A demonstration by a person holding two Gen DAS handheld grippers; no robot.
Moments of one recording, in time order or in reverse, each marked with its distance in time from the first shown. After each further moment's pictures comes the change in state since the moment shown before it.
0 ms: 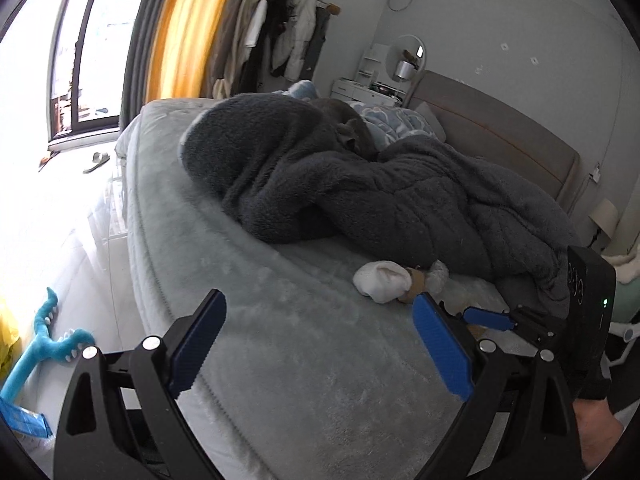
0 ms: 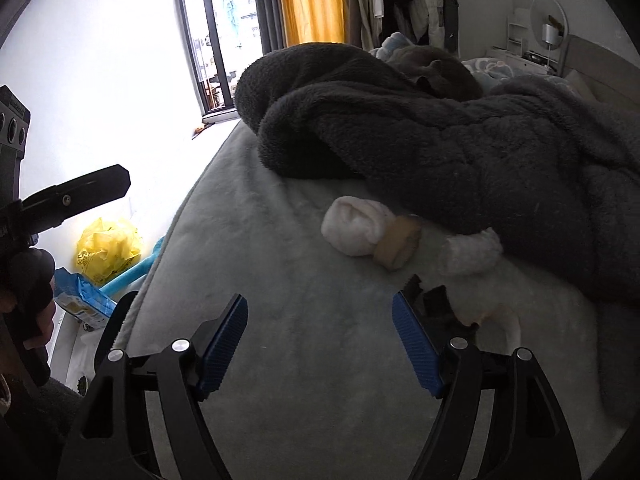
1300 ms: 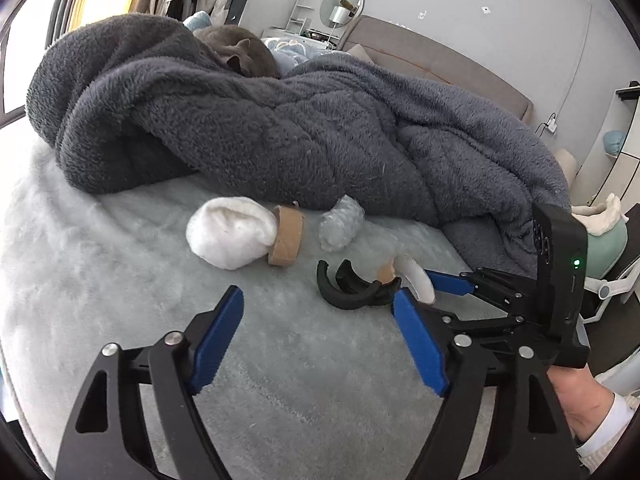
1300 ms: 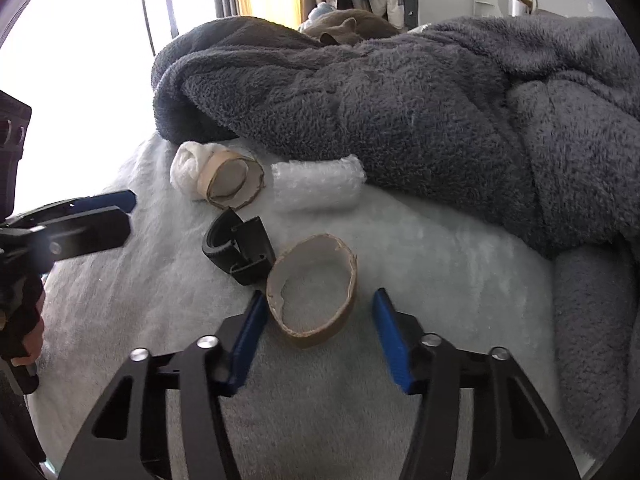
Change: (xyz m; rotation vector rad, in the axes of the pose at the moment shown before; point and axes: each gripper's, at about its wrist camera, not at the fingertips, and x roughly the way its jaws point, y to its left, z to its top) left arm 0.113 -0.100 -0.037 0.067 0.171 -0.223; right arm 0.013 -0.119 -0.043 0.047 0.043 -0.069
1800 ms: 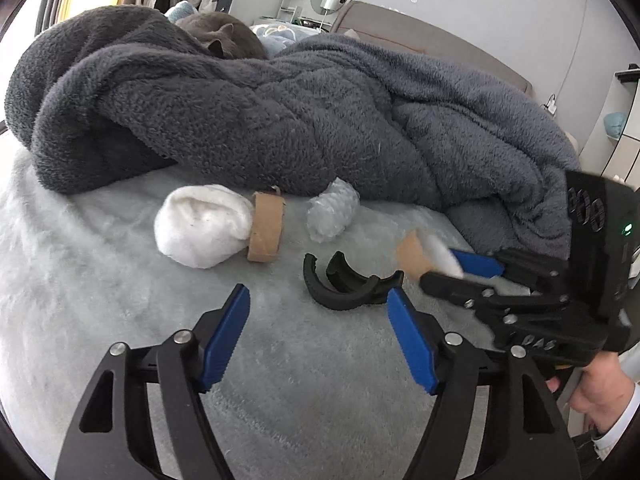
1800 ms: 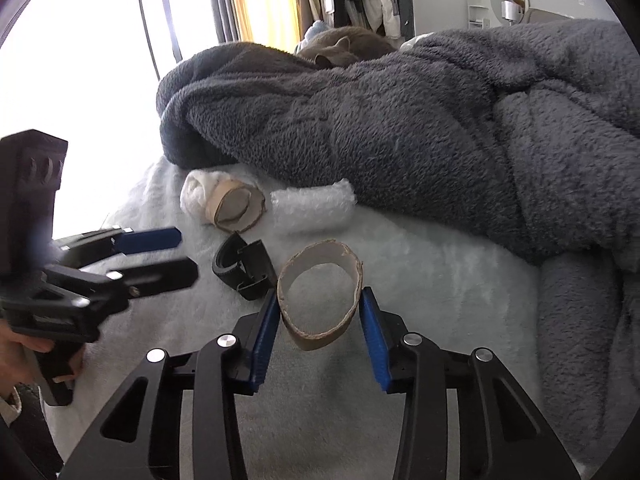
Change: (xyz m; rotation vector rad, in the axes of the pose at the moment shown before) left arm 0.030 -0.010 -0.002 0.044 0.051 0.006; right arm -0.023 -0.011 0.003 0.042 -0.053 0.030
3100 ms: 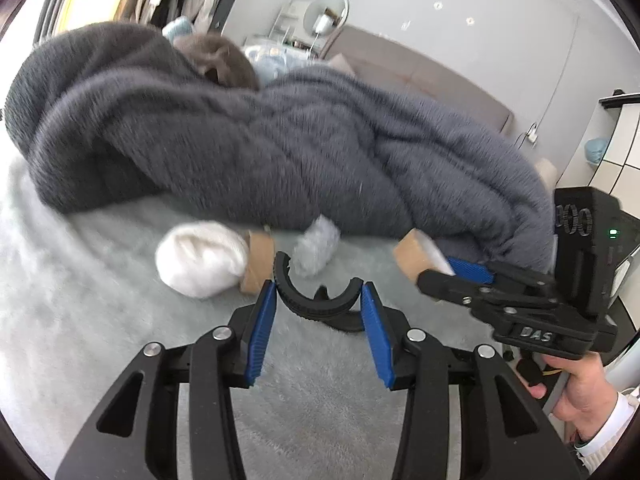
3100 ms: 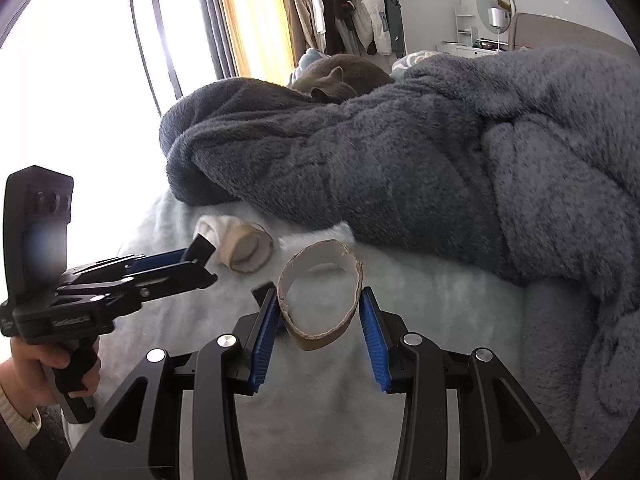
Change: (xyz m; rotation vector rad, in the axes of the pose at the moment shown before) left arm -0.031 0.009 0.012 -0.039 -0.112 -0.088; right arm -0.021 0.005 0.023 0.043 -0.067 0.010
